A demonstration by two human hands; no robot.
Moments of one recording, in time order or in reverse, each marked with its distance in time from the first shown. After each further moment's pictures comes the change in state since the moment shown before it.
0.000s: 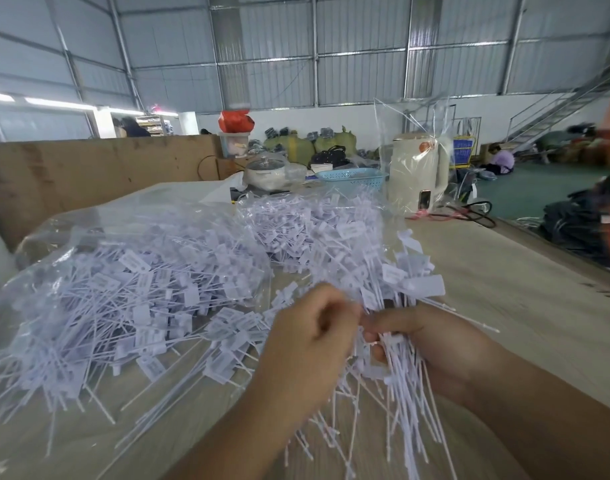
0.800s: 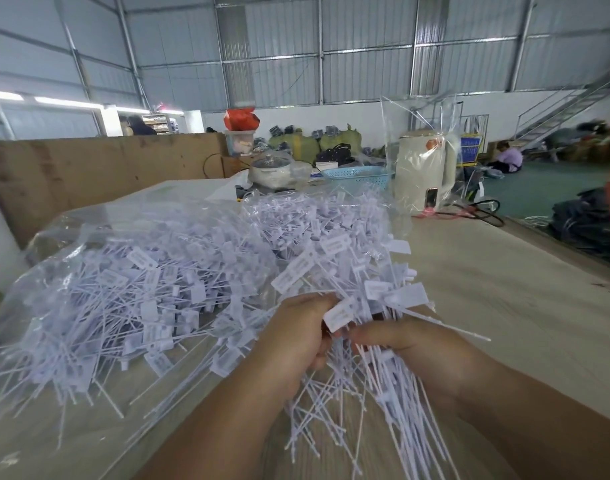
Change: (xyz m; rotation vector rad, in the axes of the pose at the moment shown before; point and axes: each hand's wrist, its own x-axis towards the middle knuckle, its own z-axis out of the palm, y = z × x) left_hand 0.030 -0.008 -0.004 -0.340 0.059 -0.594; right_hand 0.006 0.018 0.003 -0.277 -0.131 -0.187
